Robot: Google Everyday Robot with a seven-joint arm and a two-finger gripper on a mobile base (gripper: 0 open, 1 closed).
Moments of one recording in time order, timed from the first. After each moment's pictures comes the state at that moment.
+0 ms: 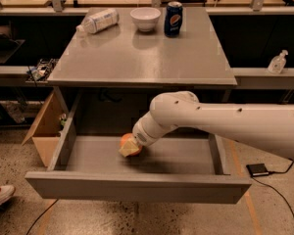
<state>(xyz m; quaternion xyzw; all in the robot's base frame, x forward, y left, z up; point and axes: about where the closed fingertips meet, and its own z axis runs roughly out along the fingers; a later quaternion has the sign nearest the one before) 0.566 0.045 0.634 -0.45 0.85 0.17 0.22</state>
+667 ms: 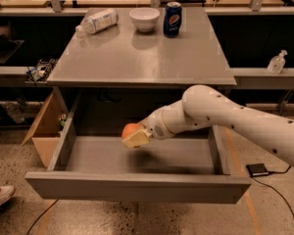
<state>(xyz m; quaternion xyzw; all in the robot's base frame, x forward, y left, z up) 0.555 0.036 0.694 -0.45 0.80 0.28 0.29</state>
